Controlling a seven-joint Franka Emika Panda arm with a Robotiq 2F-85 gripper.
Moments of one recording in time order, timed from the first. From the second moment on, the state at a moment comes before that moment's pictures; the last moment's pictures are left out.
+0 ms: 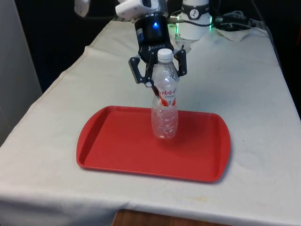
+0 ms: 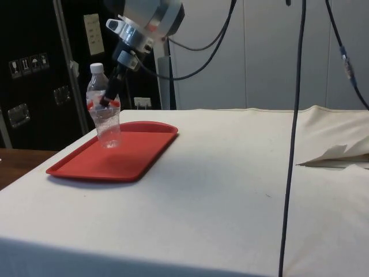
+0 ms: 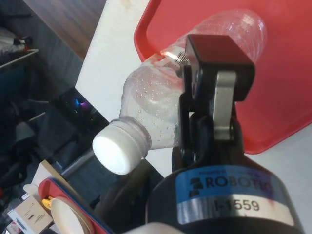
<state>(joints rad) 0.15 0.50 -0.25 -1.88 1.10 2.71 -1.47</state>
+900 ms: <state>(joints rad) 0.15 0.54 -0.28 -1.85 1.10 2.69 -1.48</state>
